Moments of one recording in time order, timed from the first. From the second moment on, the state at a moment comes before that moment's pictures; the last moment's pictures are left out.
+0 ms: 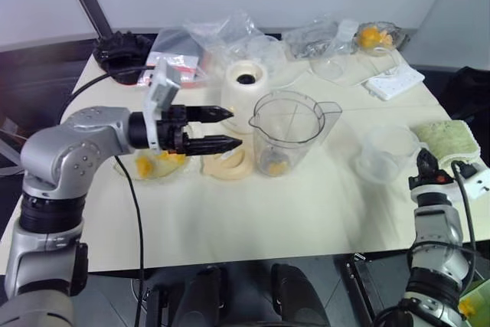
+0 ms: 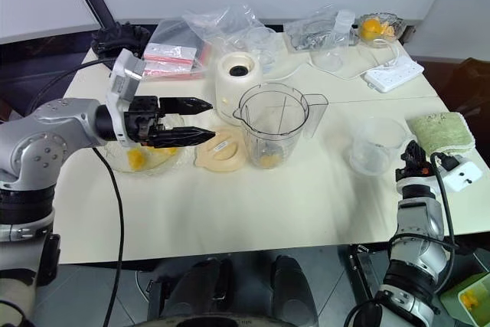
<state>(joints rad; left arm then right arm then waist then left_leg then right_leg) -0.66 0.71 0.05 -0.27 -0.85 0.91 -1.01 -0.19 -0.26 -0.67 0.21 0.68 0.12 0.26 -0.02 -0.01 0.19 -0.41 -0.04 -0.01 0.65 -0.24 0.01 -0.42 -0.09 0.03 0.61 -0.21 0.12</state>
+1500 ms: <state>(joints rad) -0.59 0.77 0.02 -0.30 -0.82 0.89 -1.07 -0.10 -0.25 -0.71 0.29 0.65 -0.03 0.14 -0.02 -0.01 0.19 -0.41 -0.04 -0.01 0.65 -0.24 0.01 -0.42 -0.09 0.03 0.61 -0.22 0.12</state>
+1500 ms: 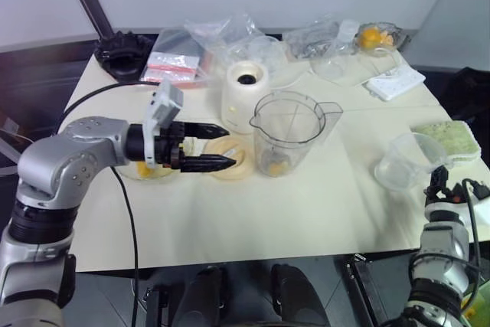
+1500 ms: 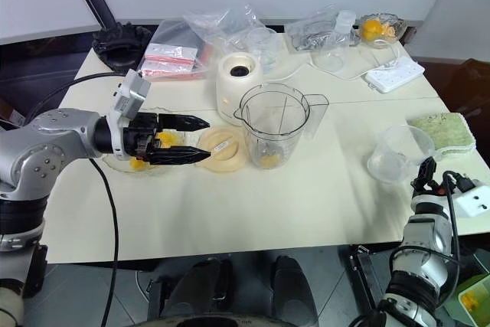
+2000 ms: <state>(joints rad) -0.59 0.77 0.00 -0.24 -0.77 0.85 -1.09 0.11 -0.22 -0.68 -0.02 0.80 0.17 0.19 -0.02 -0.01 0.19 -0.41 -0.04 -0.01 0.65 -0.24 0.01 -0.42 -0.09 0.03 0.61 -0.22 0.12</state>
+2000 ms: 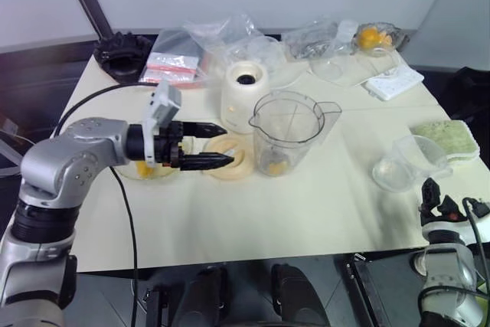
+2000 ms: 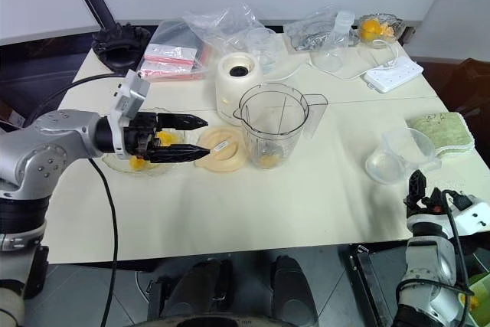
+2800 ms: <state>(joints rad) -1.12 0.52 -0.47 0.68 -0.06 0.34 -1.40 0.78 -0.35 -0.66 -0.78 1.07 0.46 0.37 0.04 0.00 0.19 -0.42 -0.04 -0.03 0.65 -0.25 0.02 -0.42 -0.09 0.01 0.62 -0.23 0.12</state>
